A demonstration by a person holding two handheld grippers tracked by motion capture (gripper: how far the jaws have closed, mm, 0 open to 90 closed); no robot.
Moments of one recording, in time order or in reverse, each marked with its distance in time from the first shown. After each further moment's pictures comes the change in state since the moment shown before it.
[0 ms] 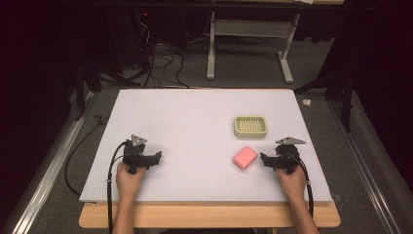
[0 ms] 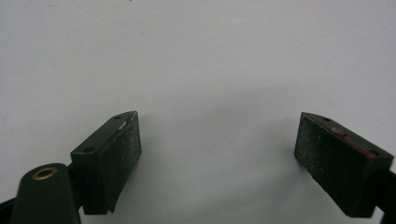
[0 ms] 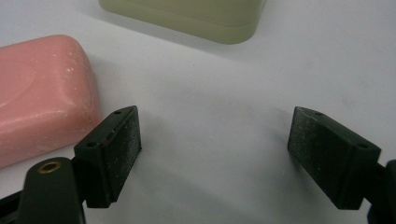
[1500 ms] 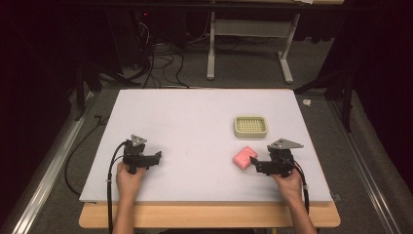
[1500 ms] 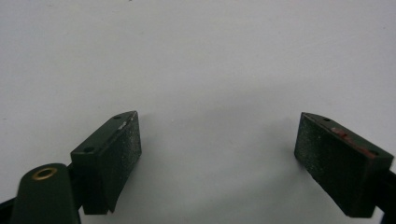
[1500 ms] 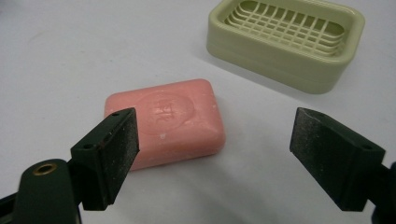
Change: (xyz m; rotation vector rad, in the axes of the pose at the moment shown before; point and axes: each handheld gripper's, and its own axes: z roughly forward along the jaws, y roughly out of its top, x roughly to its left) left arm 0.000 0.000 0.000 0.002 -0.001 0.001; right arm 0.038 0.012 -0.034 -0.099 0.170 -0.088
